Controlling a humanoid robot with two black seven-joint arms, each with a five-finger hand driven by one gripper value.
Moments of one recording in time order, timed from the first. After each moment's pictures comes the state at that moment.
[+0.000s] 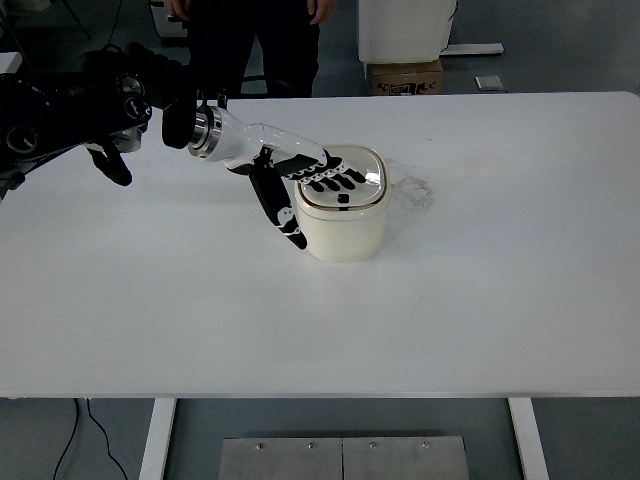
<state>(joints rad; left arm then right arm) -1.56 0.42 0.16 -1.11 0.55 -0.57 -0.01 0.03 0.00 0.29 0.09 -0.29 -0.02 0.03</state>
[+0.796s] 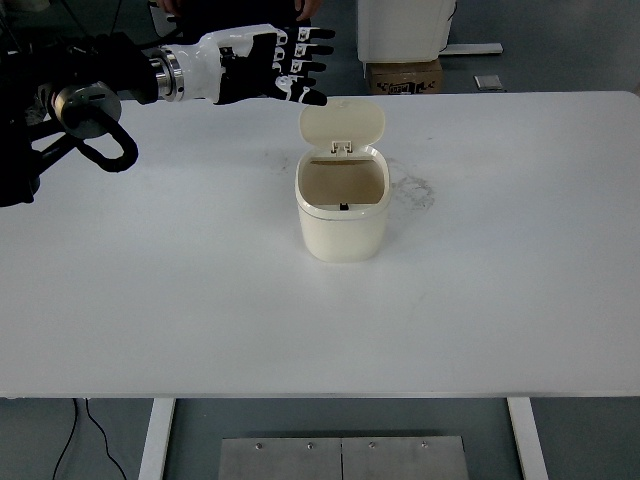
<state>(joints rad) -1.40 0.44 0.00 -0.91 -0.05 -0.34 -0.04 0.03 0.00 0.29 0.09 -0.29 -0.02 0.03</state>
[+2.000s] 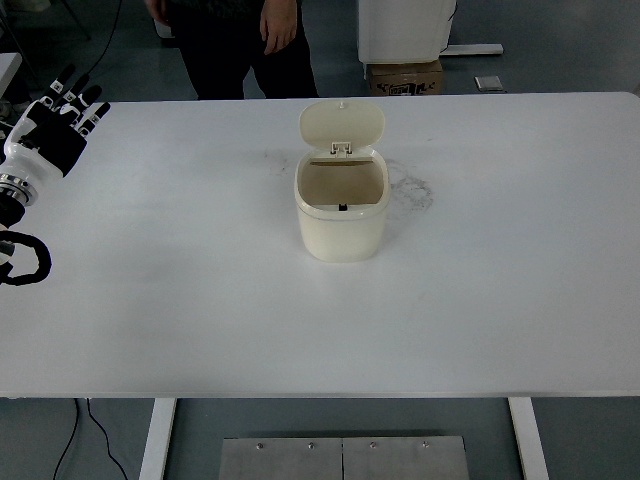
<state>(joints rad) -0.72 0.50 -0.77 -0.67 -0.13 -0.33 -0.25 0.03 0.00 0.29 0.09 -0.29 -0.02 0.03</state>
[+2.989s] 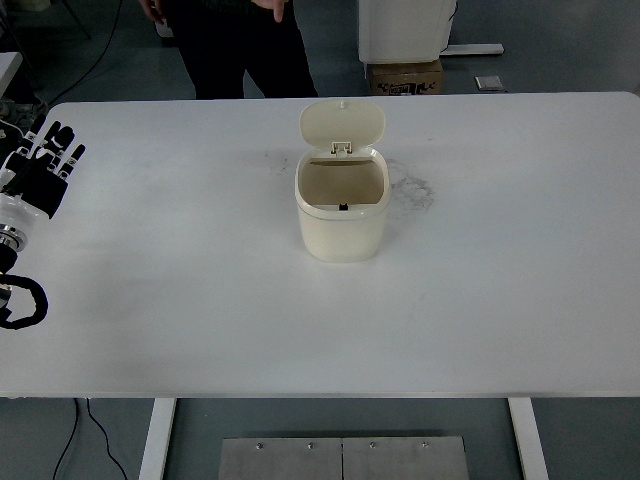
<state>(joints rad) -0.62 0.50 -0.77 -0.66 -0.22 -0.34 -0.32 0.03 0.00 0.28 0.09 -0.29 -0.02 0.03</state>
